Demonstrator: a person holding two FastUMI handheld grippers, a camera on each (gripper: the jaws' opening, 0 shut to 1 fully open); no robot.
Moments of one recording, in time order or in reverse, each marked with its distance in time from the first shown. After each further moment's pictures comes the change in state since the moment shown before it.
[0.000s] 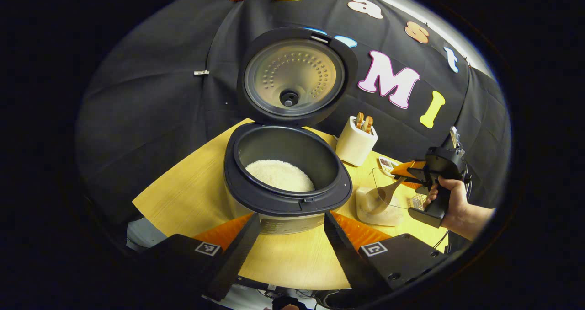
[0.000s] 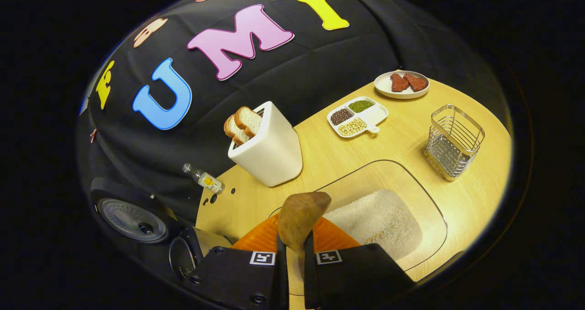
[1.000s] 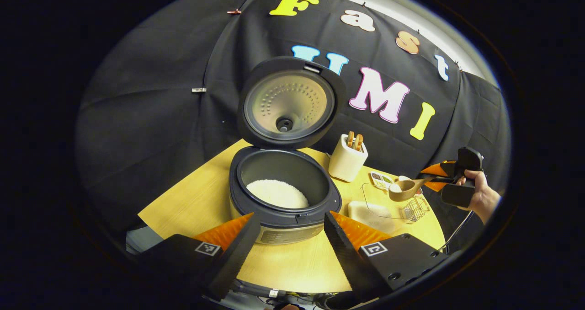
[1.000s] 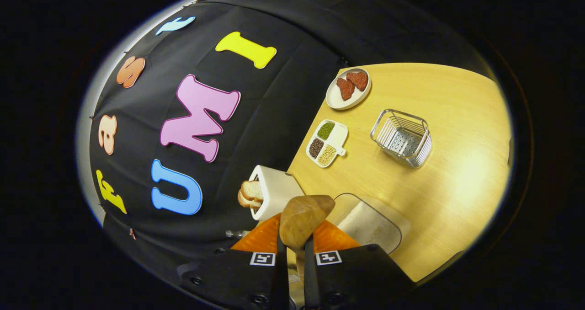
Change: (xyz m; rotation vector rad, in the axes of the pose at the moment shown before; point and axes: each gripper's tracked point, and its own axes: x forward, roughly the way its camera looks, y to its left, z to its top) left arm -0.028 0.002 0.034 0.016 -0.123 -0.040; right arm -0.088 -0.010 0.102 0.514 -0.104 0.063
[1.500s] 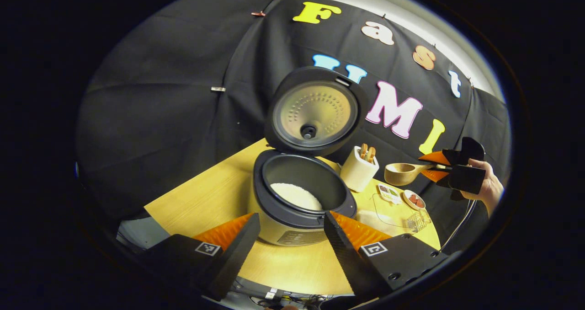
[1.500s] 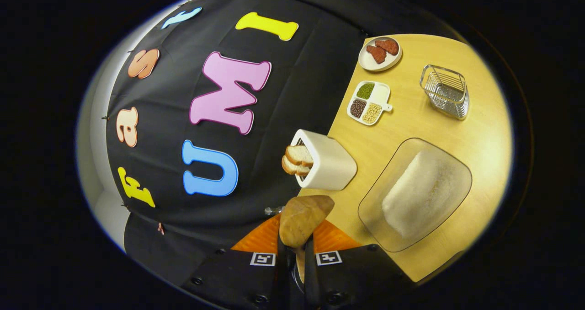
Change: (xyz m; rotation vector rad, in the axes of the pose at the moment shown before) left arm -0.017 0.044 -0.003 -0.109 -0.050 0.064; right arm -0.002 0.089 -0.094 0.030 0.182 0.146
